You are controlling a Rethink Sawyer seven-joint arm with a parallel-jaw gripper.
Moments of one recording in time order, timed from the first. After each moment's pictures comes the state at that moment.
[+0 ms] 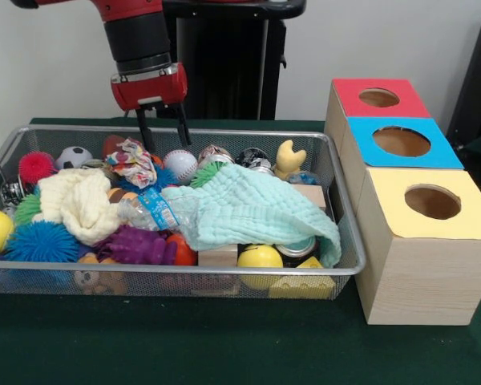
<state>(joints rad) -1.07 -0.63 0.60 2.06 -0.80 0.20 1.93</state>
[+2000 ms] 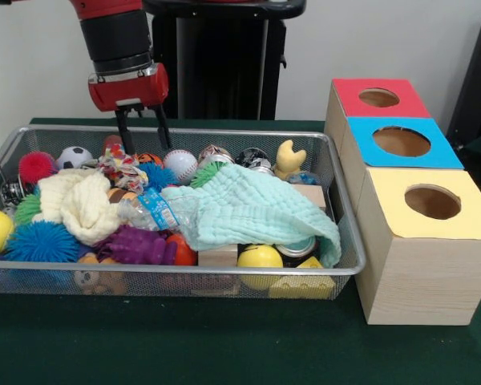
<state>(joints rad) -1.13 -0.63 0.69 2.00 -0.78 0.34 1.93</state>
